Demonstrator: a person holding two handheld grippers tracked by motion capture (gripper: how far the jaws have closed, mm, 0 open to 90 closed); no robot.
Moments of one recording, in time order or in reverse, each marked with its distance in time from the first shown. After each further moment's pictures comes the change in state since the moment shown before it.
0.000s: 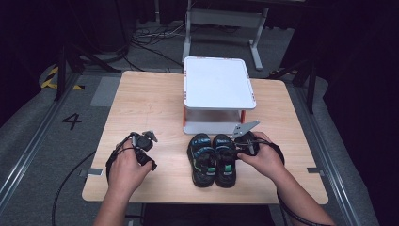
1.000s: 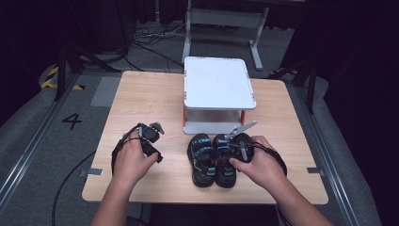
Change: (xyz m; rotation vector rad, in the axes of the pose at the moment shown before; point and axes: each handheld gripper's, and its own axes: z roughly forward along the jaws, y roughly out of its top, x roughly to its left) left arm -0.002 0.027 -0.010 -0.022 -0.007 0.062; right arm 0.057 0.035 -0.029 0.116 -0.088 0.288
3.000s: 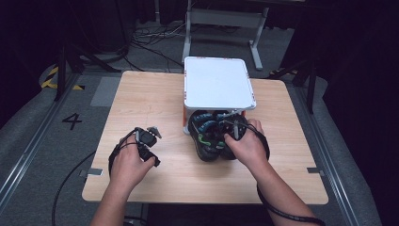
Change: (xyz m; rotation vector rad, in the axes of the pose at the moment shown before) left arm 0.000 -0.015 0.002 -0.004 0.011 0.005; right arm -0.040 0.043 0.025 -0.059 -0.116 0.239
